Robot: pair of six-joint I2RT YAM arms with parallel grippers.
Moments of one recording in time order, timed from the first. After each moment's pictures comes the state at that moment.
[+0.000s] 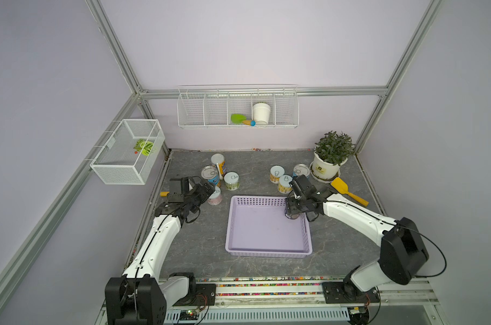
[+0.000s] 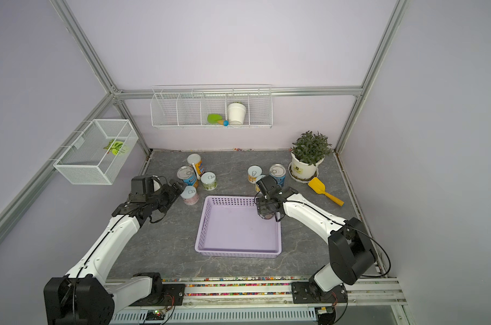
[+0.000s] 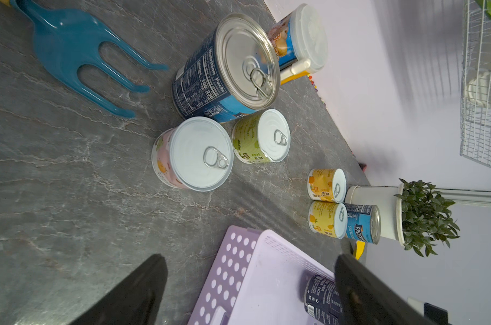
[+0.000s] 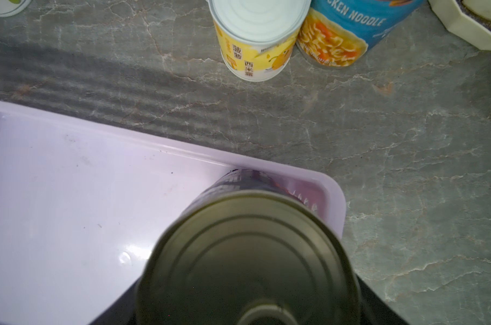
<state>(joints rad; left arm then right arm) -0.07 1.15 0.85 -0.39 0.29 -0.83 0.60 1.55 1.11 -0.69 0.18 0.39</state>
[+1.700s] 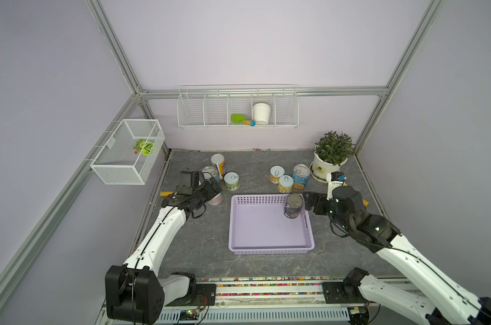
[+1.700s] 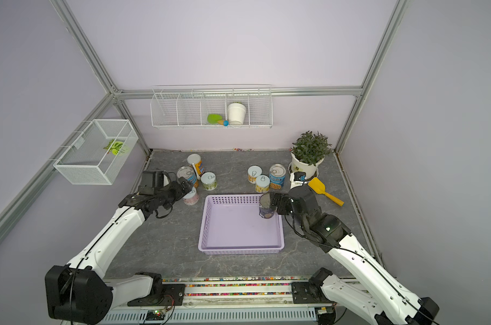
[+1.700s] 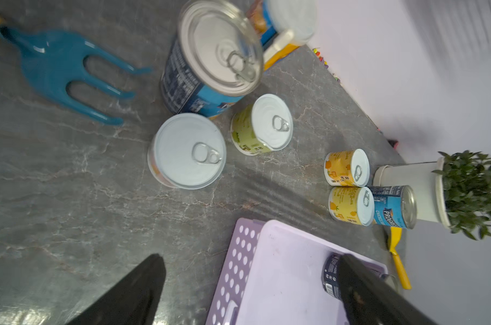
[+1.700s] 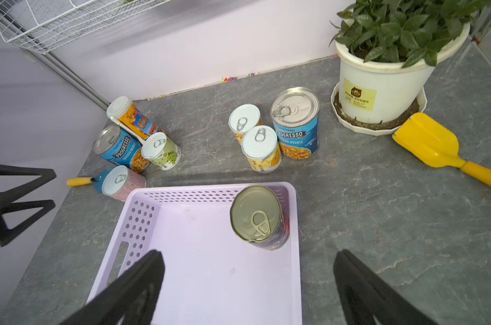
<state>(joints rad) -0.27 1.24 1.02 -0.53 0.10 -0.73 0.64 0.89 0.91 -0.56 0.30 0.51</state>
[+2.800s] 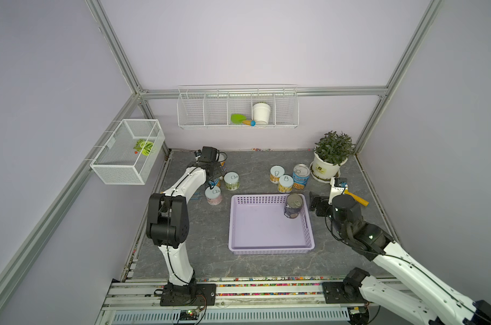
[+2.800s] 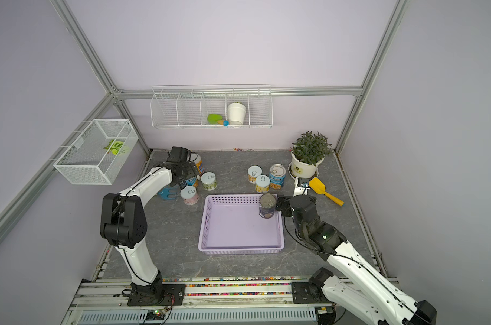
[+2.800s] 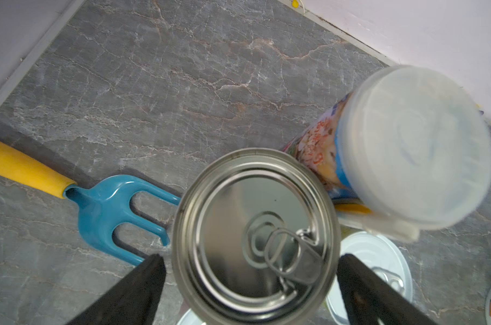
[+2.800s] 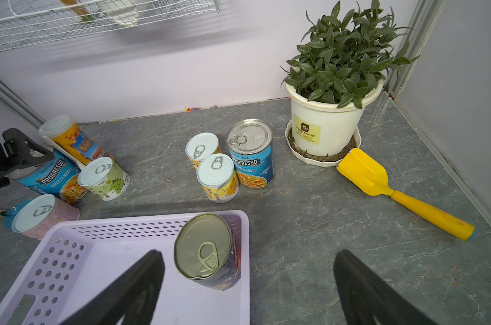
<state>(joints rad) -0.23 1.89 1.48 -0.56 -0.24 -0.57 0.63 0.82 0.75 -0.38 0.50 0.39</state>
